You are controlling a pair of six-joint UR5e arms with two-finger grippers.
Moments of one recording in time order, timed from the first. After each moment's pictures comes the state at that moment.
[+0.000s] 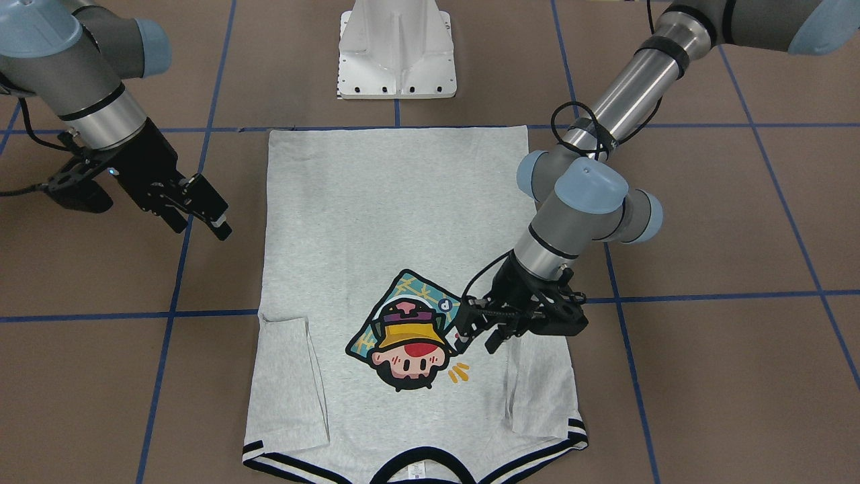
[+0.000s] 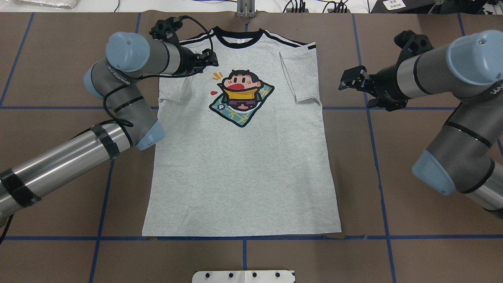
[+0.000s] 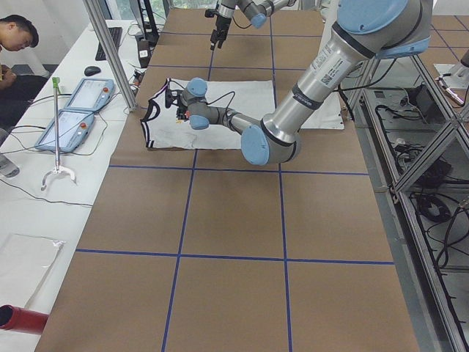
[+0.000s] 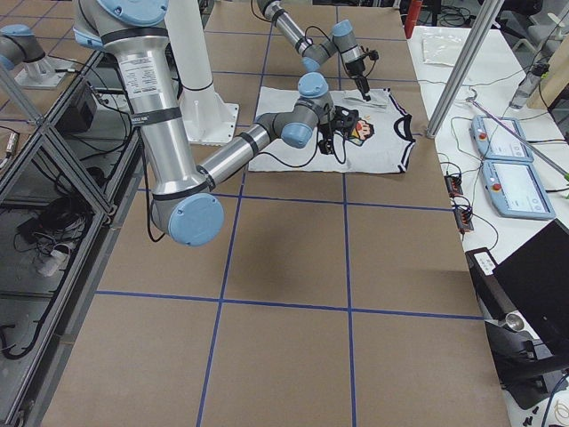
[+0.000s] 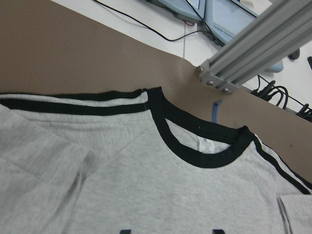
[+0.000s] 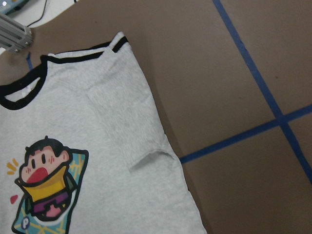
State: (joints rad) left arm -0.76 -2.31 -1.16 -2.55 -1.84 -1.44; right arm 0.81 -1.34 1.95 -1.18 1.97 1.54
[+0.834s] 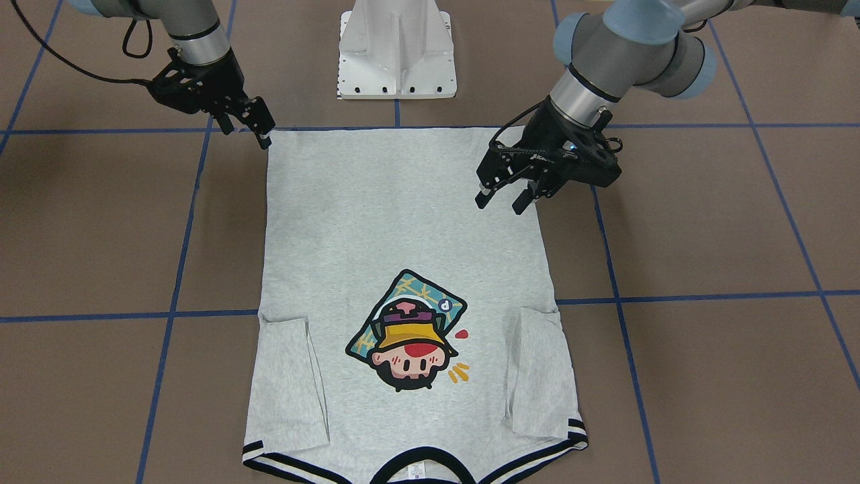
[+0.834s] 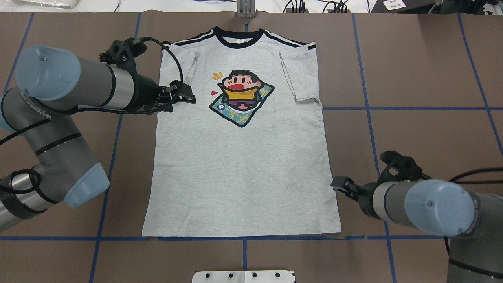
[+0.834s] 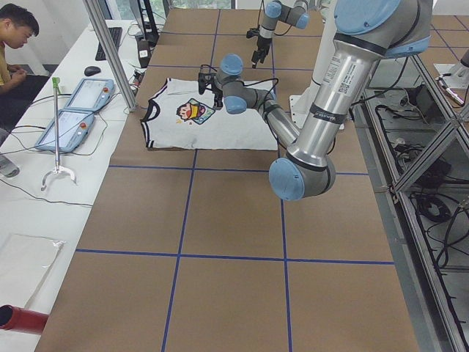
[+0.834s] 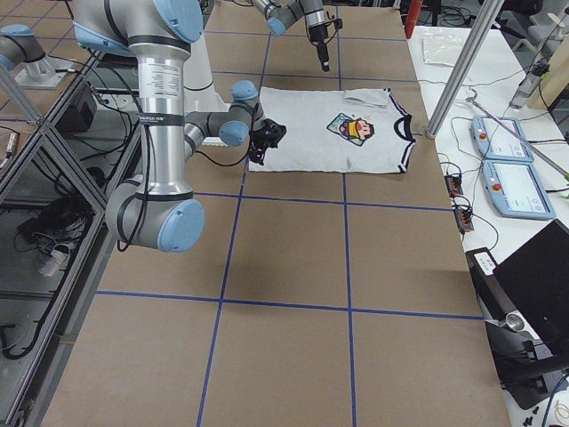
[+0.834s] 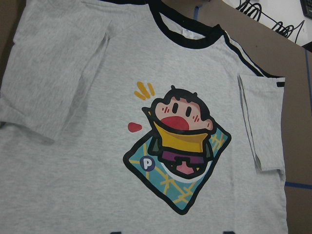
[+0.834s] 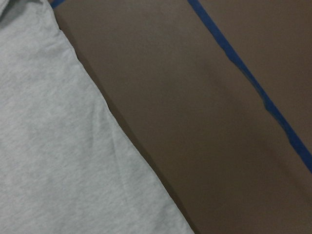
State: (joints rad) left arm -0.72 -2.00 -1.84 -2.13 -1.94 -1.43; right arm 0.27 -1.57 2.19 -1.33 1.55 1.98
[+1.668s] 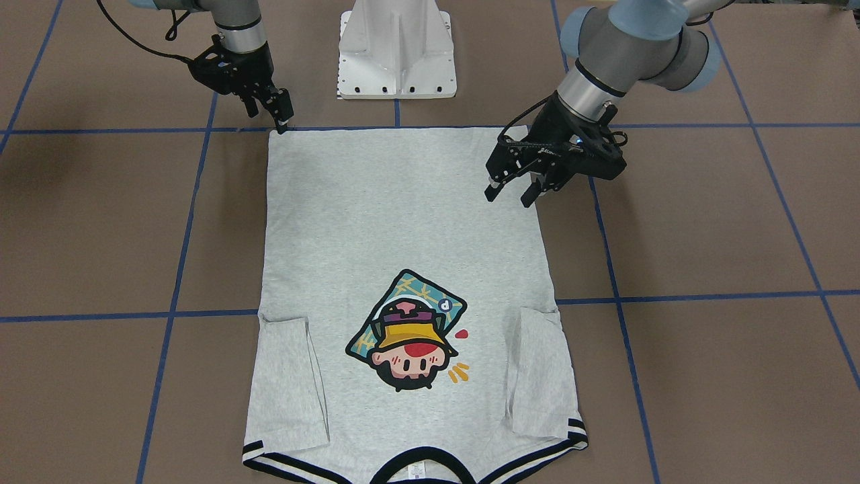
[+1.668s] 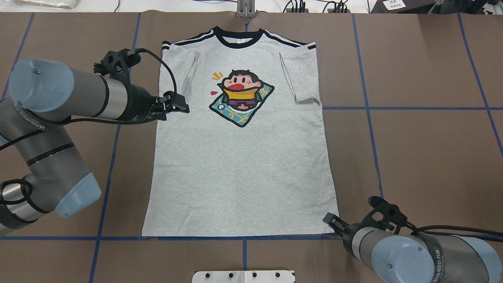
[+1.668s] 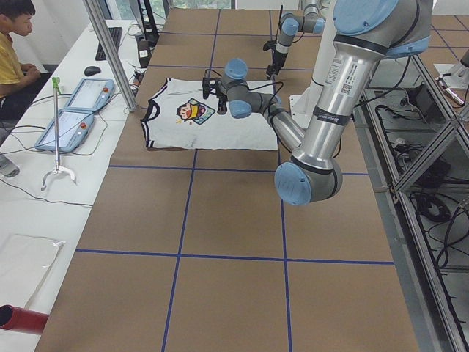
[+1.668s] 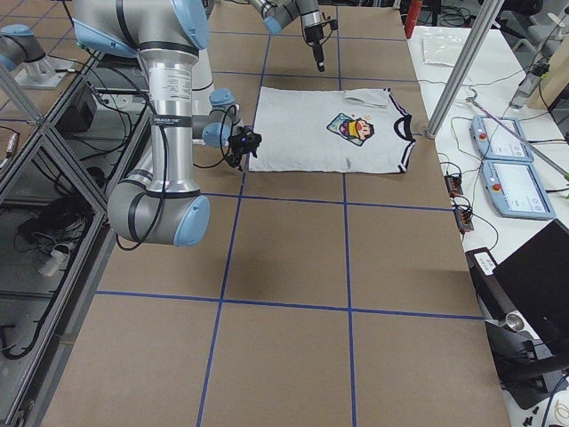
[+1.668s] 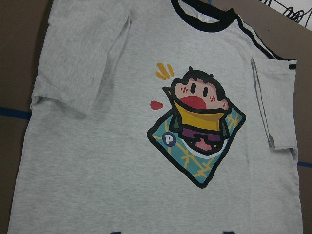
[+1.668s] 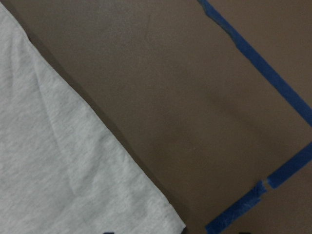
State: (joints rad) left arm -0.70 -1.96 -1.86 -2.13 -1.92 -1.42; right arm 0.09 -1.54 2.14 -1.41 1.43 2.19
